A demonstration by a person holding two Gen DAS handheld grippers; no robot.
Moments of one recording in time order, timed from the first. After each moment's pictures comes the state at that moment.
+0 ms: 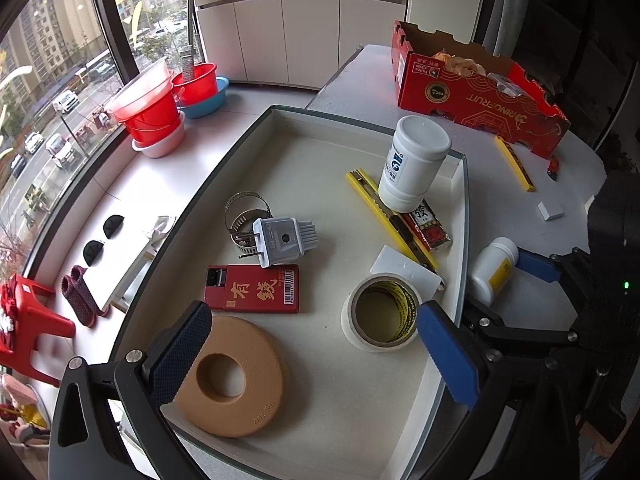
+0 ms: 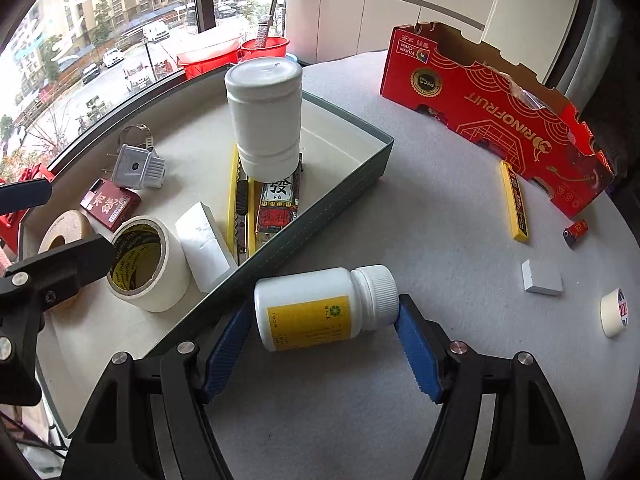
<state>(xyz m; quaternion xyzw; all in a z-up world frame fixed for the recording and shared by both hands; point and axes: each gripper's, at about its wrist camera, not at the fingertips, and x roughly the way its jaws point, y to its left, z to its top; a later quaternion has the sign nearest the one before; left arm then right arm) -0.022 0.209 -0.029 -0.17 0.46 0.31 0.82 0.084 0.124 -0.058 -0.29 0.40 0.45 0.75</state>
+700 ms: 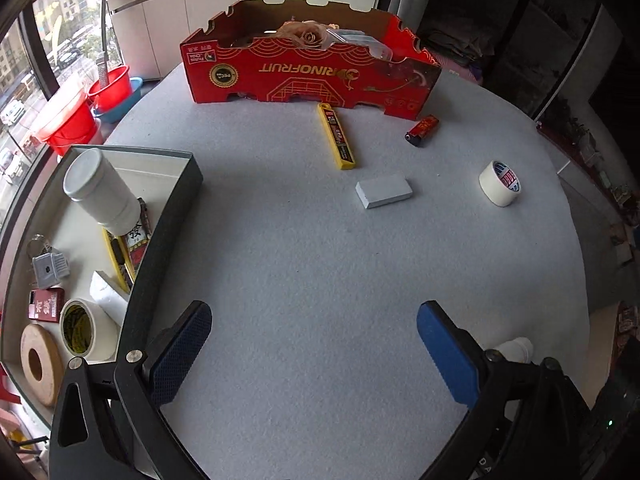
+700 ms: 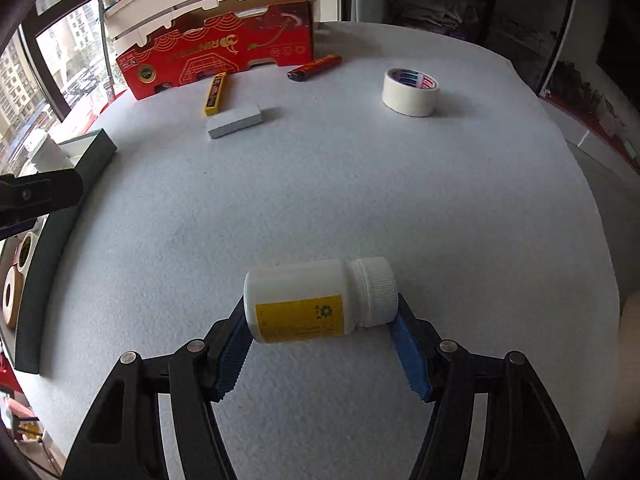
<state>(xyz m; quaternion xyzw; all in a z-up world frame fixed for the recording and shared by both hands) 0.138 0.061 -0.029 -0.18 0.49 0.20 0.83 0.161 -0.124 -0.057 -0.11 0.50 0.23 0.83</state>
